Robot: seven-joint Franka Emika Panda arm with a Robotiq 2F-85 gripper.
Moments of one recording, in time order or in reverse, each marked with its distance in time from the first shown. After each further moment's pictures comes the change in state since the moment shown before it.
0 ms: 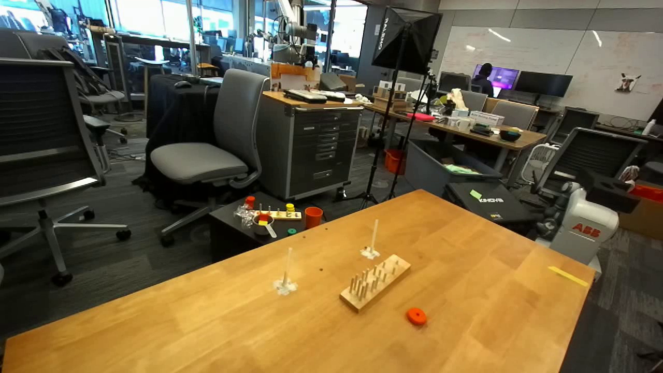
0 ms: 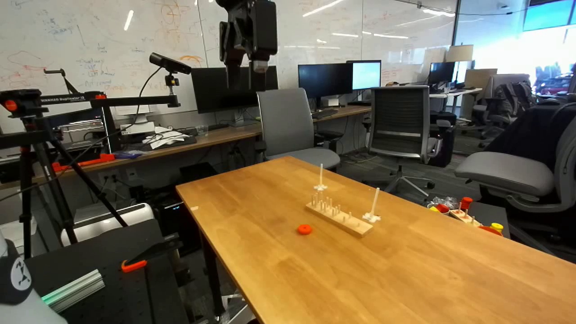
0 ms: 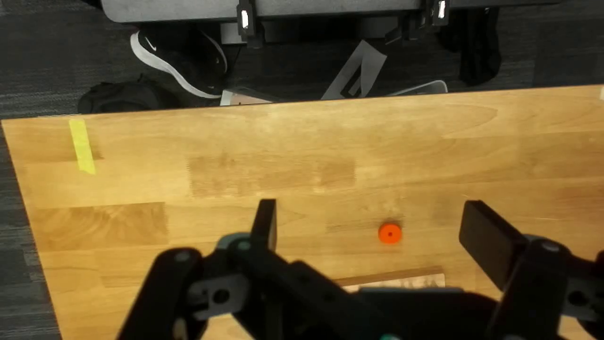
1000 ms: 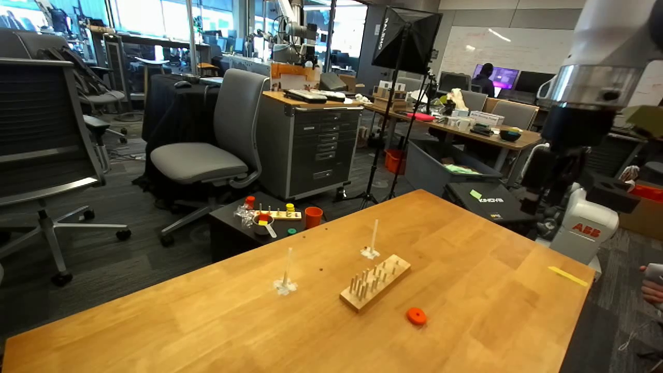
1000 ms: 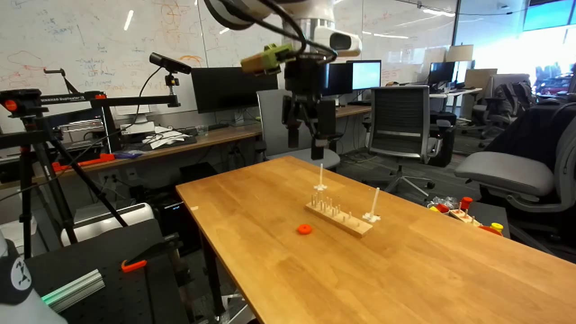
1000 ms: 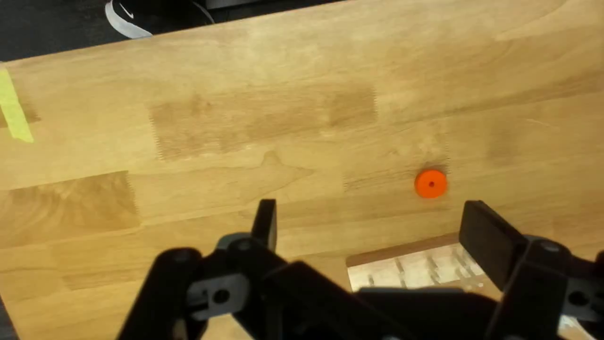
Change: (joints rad) arm 0.000 0.506 0.006 0.135 0.000 0.381 0.115
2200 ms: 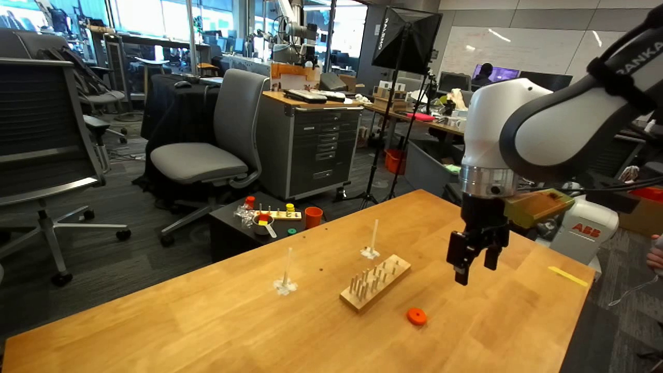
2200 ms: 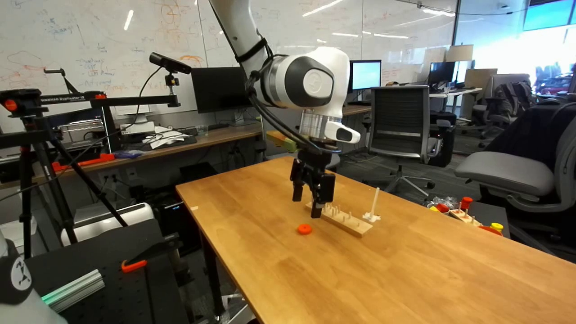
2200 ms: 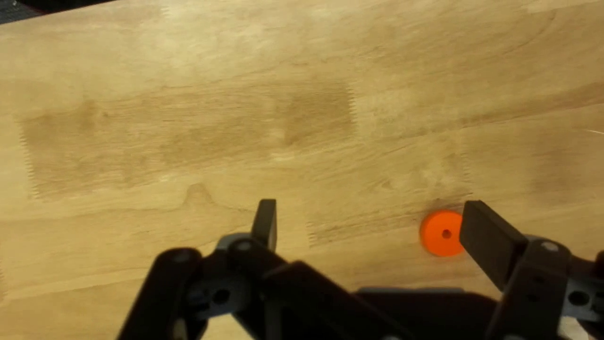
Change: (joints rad) arm 0.068 0.498 0.025 0.246 0.017 0.084 0.095
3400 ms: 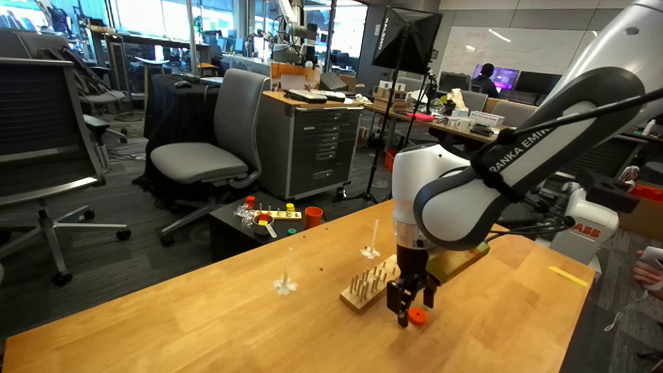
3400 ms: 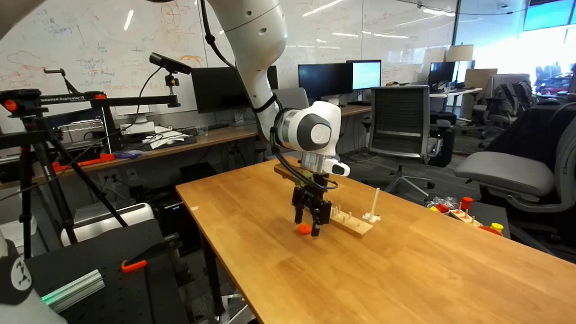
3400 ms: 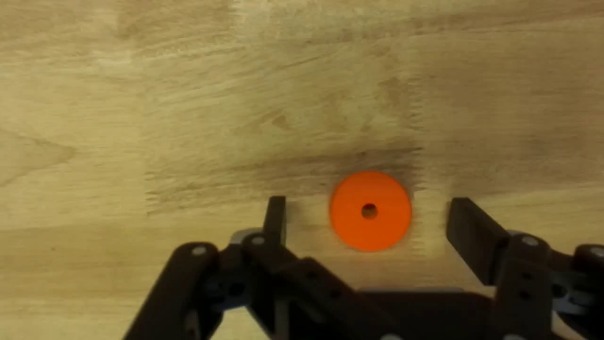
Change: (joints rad) arm 0.114 0.402 0.002 0.371 -0.003 0.001 0.023
